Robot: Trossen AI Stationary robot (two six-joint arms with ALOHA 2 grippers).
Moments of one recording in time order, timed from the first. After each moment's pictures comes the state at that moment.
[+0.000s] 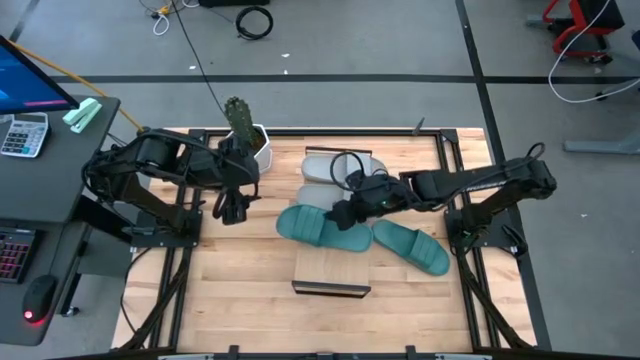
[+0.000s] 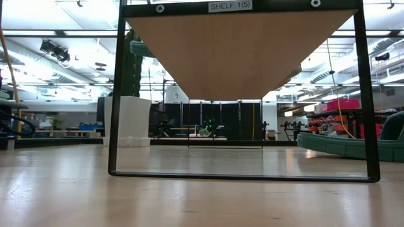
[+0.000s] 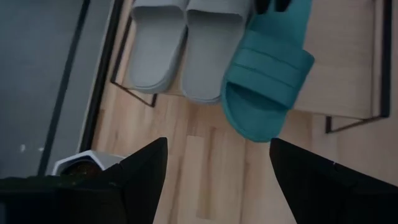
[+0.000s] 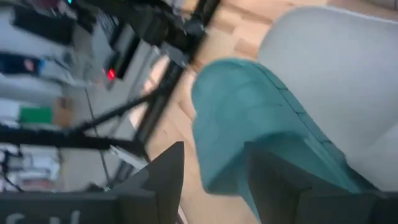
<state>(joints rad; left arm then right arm) -0.15 1.46 2.01 -1.52 -0.31 -0.14 0.13 1.46 1.30 -0.38 0.11 1.18</state>
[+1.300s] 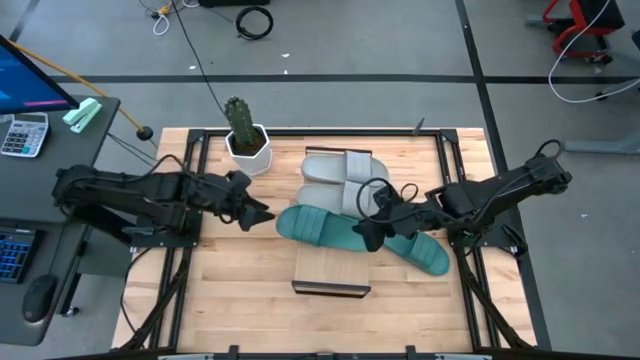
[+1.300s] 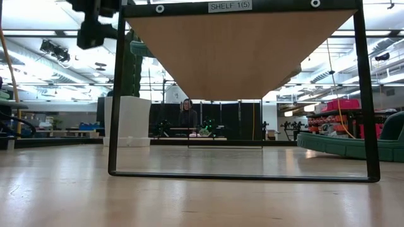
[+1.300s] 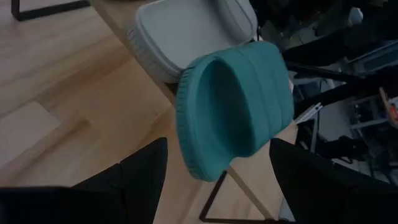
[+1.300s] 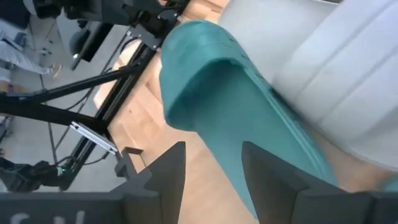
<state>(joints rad) -0.09 0.89 0.77 -0.37 -0.10 -0.93 0.34 1.32 1.26 -0.66 0.35 1.20</state>
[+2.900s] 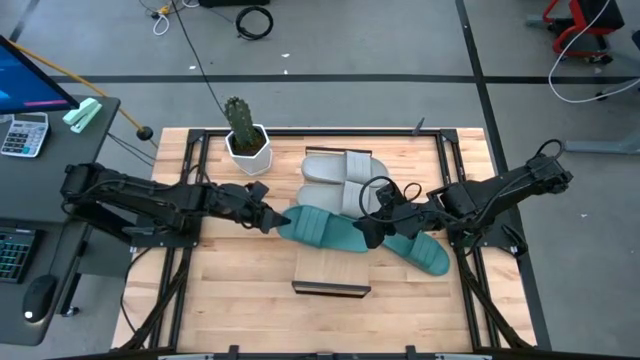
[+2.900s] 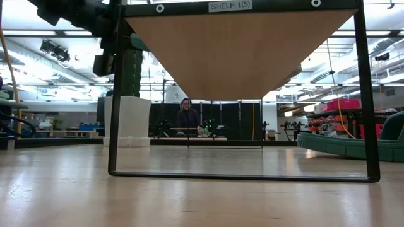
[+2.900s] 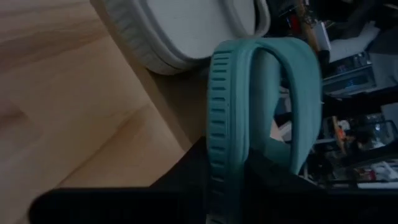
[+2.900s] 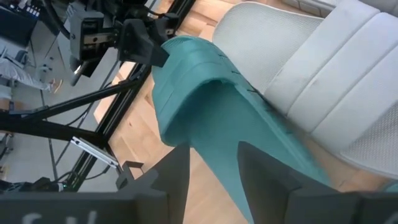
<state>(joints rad) -0.09 1.07 0.60 0.08 -0.04 -1.09 0.34 1.31 1.26 -0.65 0.40 1.24</state>
